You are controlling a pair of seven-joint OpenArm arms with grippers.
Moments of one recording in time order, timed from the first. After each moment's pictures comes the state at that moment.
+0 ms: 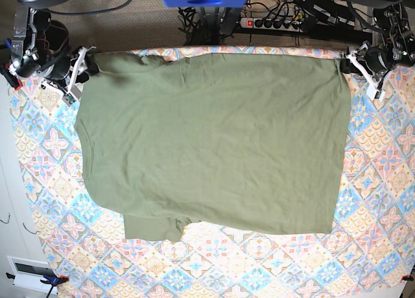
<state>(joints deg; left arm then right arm) 25.9 -26.5 -29.0 87.7 -43.2 -31.4 64.8 -26.4 32.5 19.8 101.1 42.5 40.9 -64.6</state>
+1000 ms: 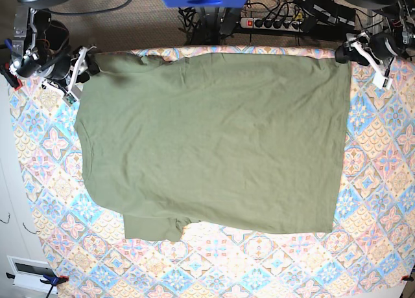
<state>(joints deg) 33.5 -27.9 -36.1 94.3 -56.0 -31.8 67.2 -26.4 32.5 19.6 101.0 42.5 40.9 -64.4</state>
